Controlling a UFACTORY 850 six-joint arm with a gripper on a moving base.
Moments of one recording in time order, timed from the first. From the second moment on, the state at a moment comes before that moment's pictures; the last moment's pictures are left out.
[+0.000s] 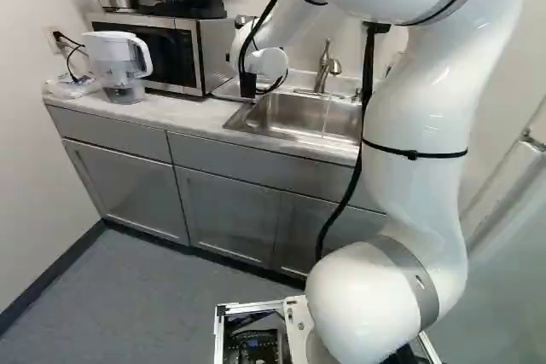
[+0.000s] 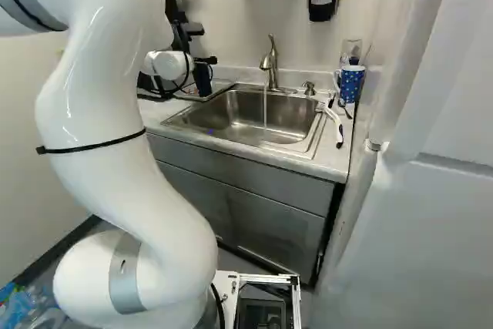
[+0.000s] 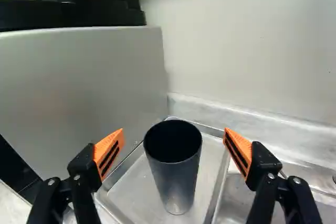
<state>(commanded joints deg) 14.0 -16.2 -64.2 10.2 33.9 -5.5</state>
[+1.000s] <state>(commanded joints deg) 9.8 -11.7 -65.3 10.2 31.9 -5.5</state>
